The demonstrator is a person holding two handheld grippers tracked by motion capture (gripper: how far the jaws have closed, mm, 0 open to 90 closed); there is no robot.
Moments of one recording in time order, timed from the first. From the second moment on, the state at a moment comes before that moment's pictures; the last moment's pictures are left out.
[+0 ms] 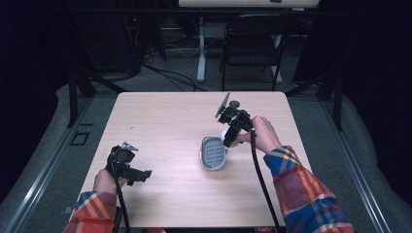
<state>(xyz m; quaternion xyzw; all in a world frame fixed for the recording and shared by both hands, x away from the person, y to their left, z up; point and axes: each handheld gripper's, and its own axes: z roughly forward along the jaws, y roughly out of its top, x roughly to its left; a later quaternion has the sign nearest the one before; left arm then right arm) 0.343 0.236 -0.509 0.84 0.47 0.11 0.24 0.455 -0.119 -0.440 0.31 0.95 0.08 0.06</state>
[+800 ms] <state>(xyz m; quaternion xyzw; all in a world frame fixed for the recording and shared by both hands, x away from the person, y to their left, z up) 0.342 0.237 -0.510 0.84 0.47 0.10 0.24 0.457 -0.074 -0.469 0.27 0.96 0.07 0.03</state>
